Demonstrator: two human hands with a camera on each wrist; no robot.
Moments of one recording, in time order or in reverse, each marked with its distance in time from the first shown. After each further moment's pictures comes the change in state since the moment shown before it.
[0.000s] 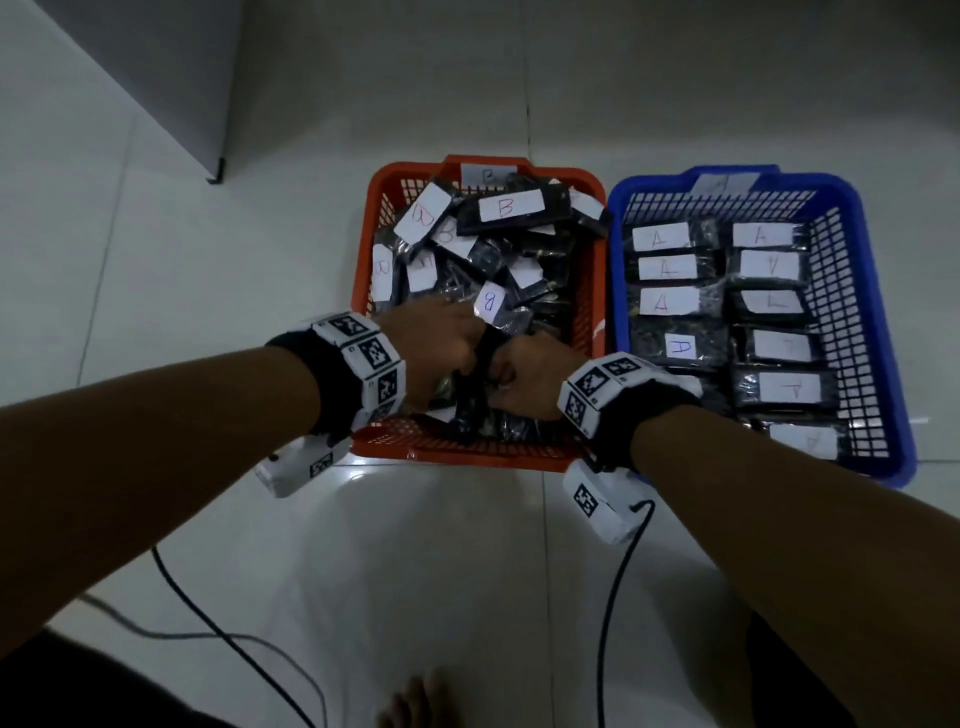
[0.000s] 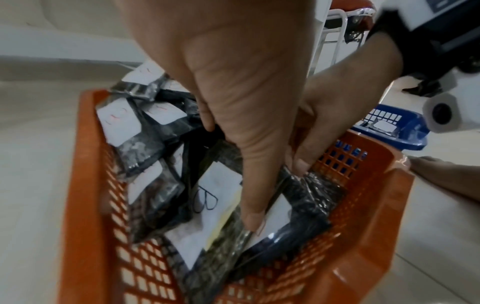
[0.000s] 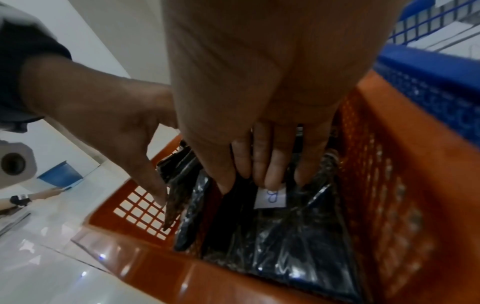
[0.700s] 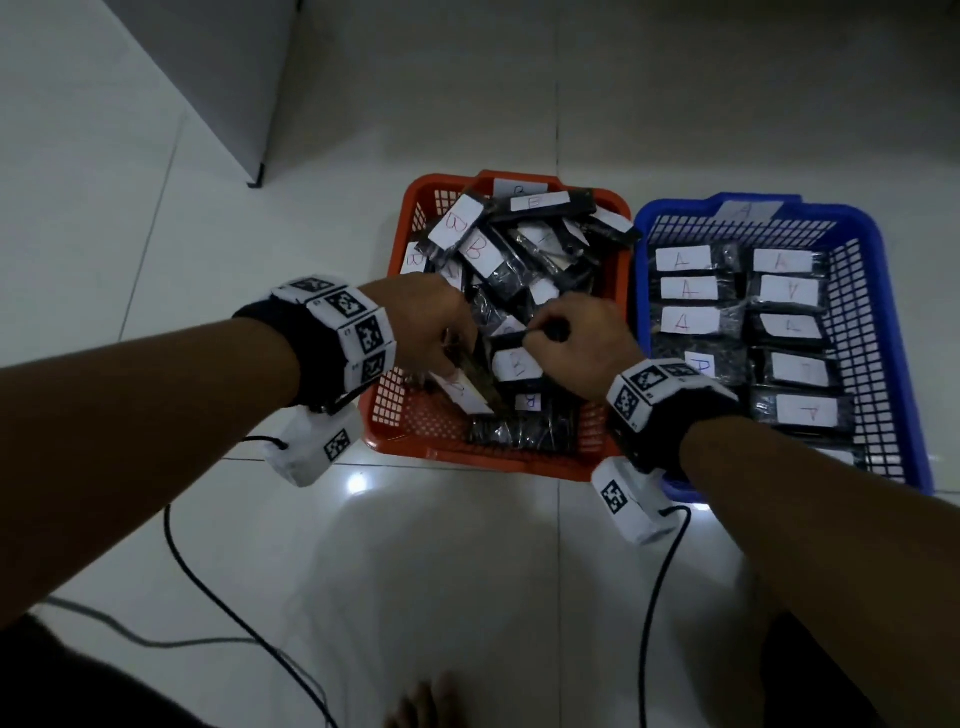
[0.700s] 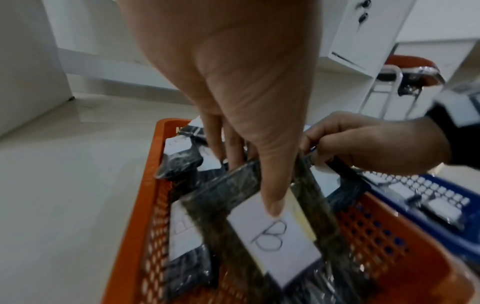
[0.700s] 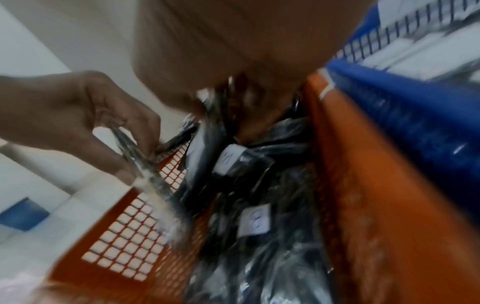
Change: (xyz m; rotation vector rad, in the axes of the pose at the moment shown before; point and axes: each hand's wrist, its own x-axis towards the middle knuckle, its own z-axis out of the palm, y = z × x) left_hand -0.033 -0.027 -0.024 -0.453 -0.031 -0.227; right_hand -0.021 -0.010 -0.031 0.280 0.473 -0.022
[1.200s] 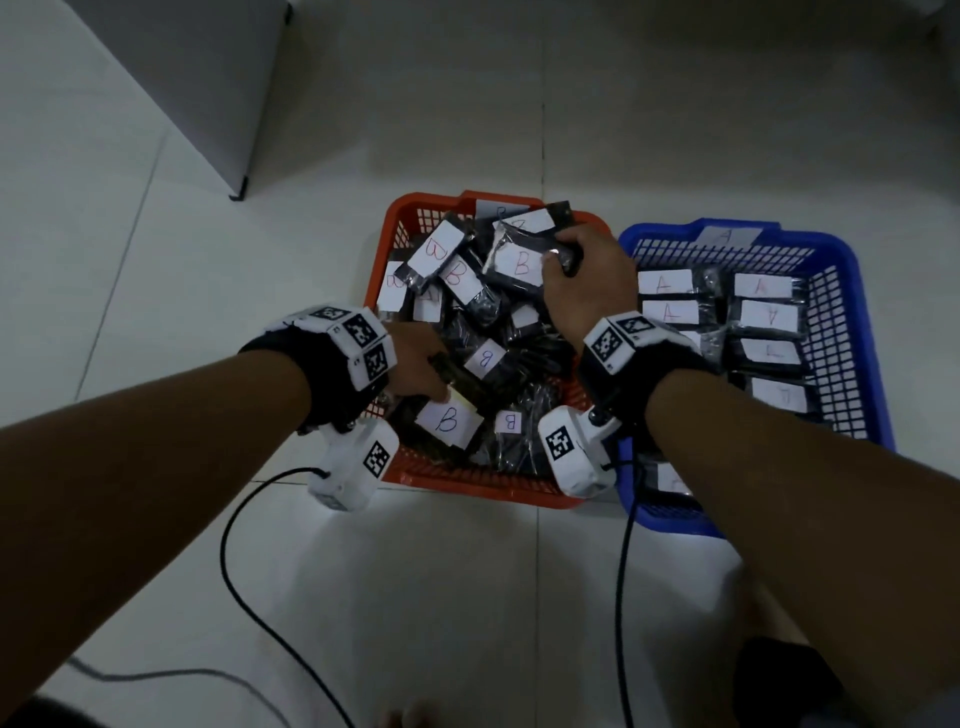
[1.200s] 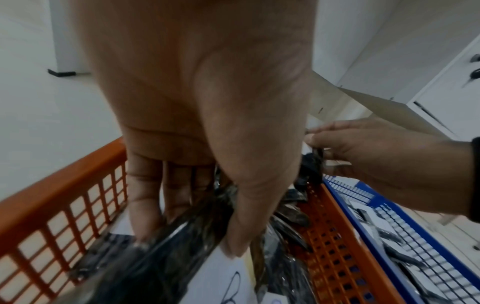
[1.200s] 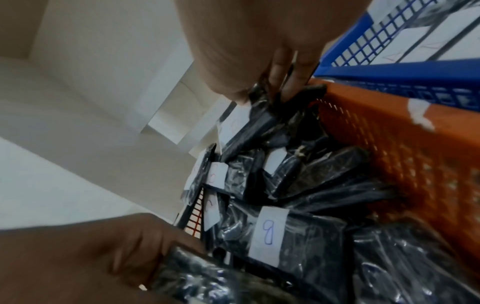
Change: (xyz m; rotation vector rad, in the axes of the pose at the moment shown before) left_hand 0.029 0.001 0.019 -0.430 -0.259 -0.425; right_hand 0.064 0.006 -0.024 0.055 0.441 0.081
